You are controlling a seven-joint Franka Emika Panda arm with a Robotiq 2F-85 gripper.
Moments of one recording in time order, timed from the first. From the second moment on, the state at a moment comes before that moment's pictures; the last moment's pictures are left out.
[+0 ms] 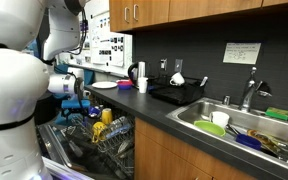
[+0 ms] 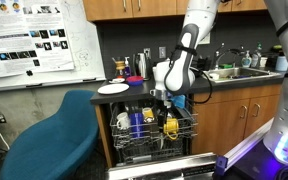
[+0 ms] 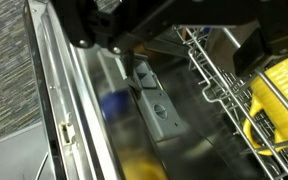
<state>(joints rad) 0.11 0.46 0.33 -2.47 -0.13 2.94 -0.20</state>
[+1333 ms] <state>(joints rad) 0.31 0.58 0.08 -2.41 -0.14 3.24 -0.16</state>
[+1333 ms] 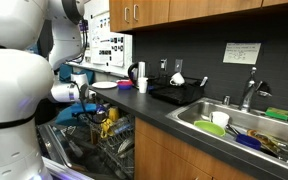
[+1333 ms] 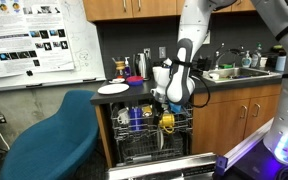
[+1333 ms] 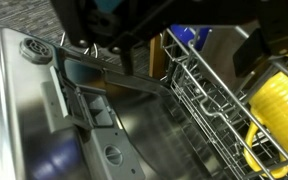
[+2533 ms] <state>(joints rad) 0.69 0.73 -0.30 -2.22 -0.04 3.38 -0.14</state>
